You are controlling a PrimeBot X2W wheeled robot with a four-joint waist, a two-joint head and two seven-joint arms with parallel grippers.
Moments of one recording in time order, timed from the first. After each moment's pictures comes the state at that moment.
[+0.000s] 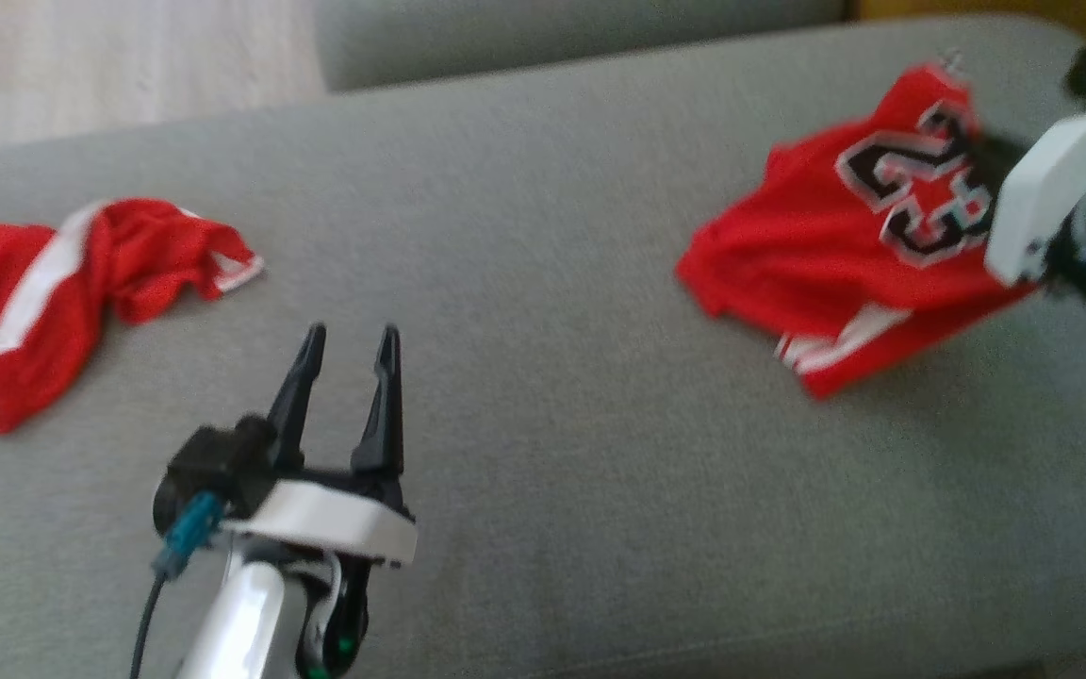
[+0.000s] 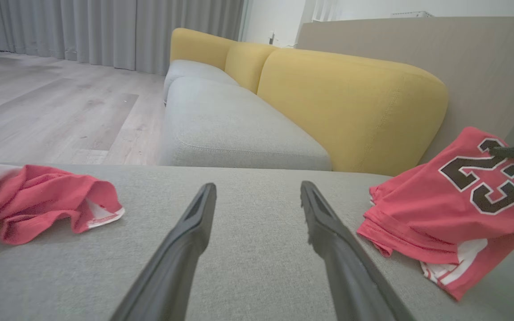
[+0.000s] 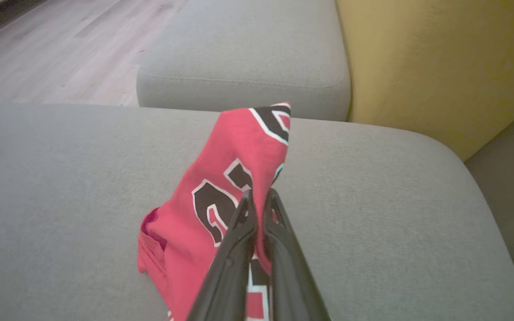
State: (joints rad) left arm -0.10 0.05 -0.28 0.13 -0.29 0.03 -0.25; right arm -0.80 -0.54 0.57 0.61 0.72 0.12 0.44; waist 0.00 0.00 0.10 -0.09
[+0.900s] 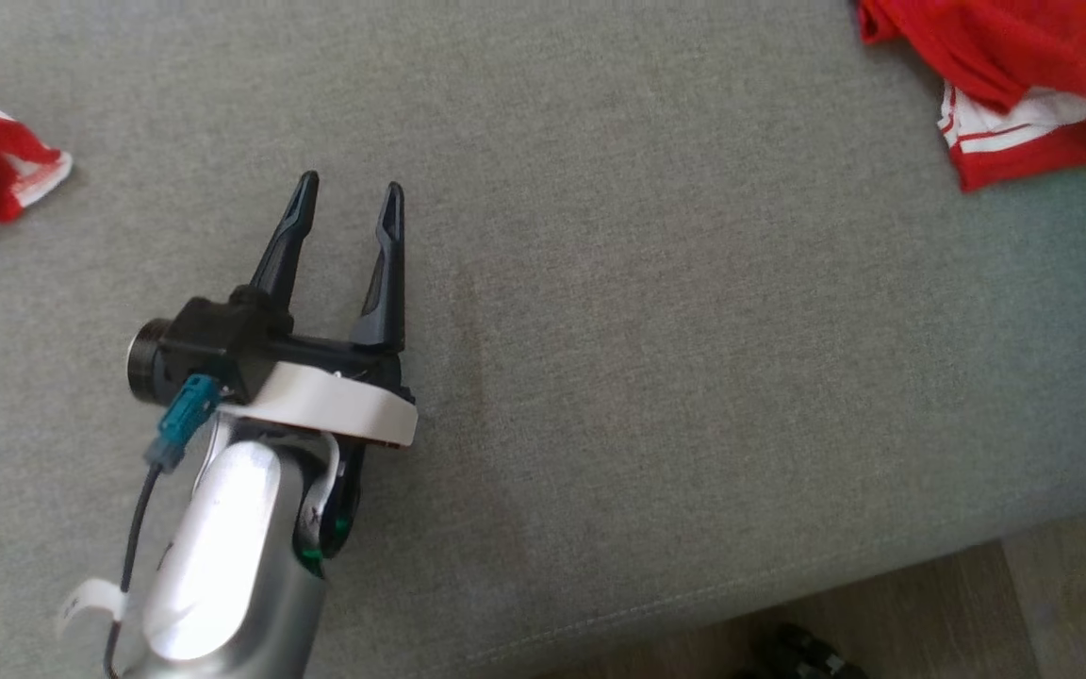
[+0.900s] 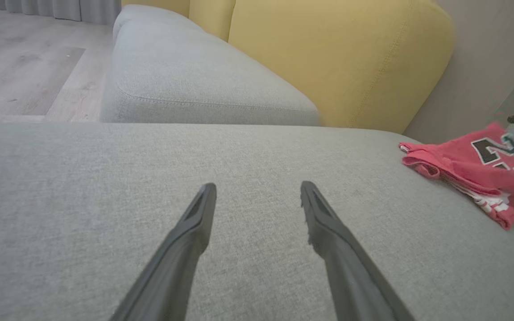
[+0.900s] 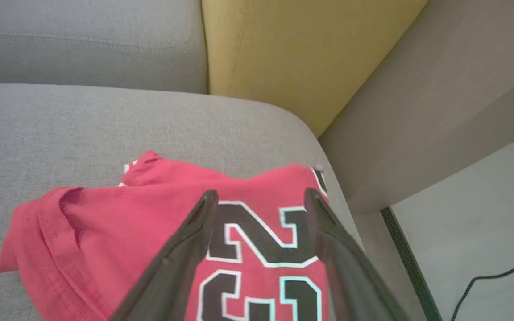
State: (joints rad) left arm -0.33 0.05 -0.28 0.16 -0.20 0.01 -0.25; right arm -1.23 -0.56 0.62 1.12 0.56 0.12 0.11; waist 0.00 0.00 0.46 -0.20
